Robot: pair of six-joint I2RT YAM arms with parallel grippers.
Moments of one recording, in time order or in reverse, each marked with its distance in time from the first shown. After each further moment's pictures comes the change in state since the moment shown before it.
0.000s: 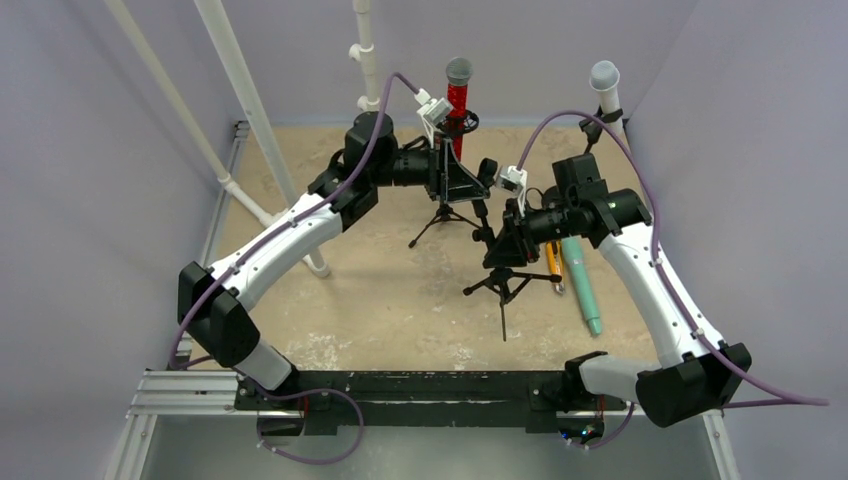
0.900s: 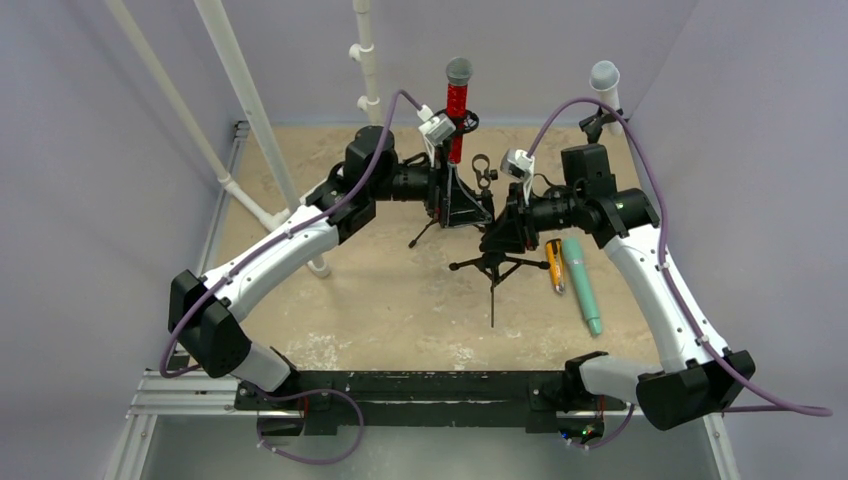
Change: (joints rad) left arm -0.028 -0.065 -0.100 -0.013 -0.015 0.081; right arm -0.015 -0.015 0.035 0.141 -0.030 0.069
